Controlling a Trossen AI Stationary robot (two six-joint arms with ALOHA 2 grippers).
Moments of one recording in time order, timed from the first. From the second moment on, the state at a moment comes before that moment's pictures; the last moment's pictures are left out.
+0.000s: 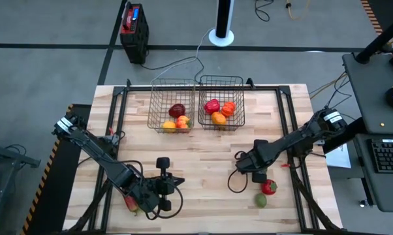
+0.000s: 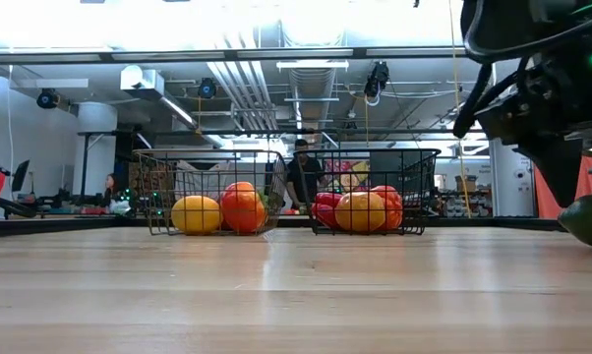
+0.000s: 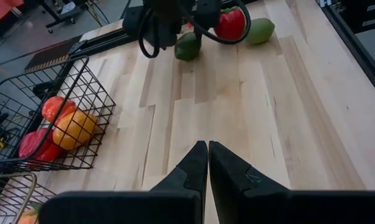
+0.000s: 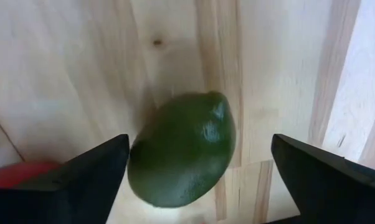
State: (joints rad) left arm -0.70 1.55 1.14 -0.38 -0.78 -0.25; right arm 0.36 1.59 0.93 -1.08 0.02 0.51
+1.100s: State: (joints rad) left arm -0.70 1.55 1.14 -0.39 -0.78 -0.25; right arm 0.32 1.49 0.98 -1.09 0.07 0.60
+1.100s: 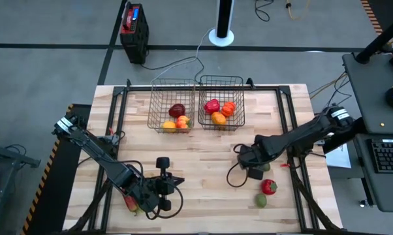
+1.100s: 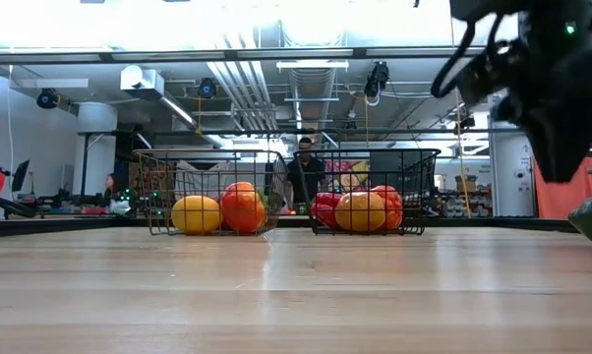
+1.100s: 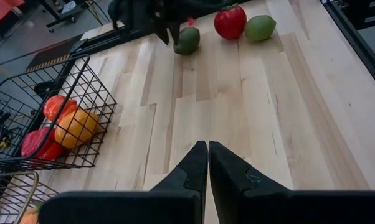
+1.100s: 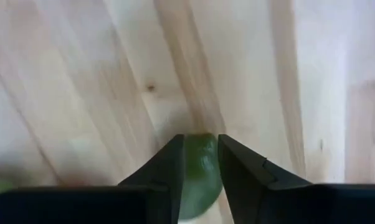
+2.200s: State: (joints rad) left arm -0.70 1.55 1.14 -0.39 -0.78 -0.25; right arm 0.31 1.44 0.79 -1.02 -0.05 0.98
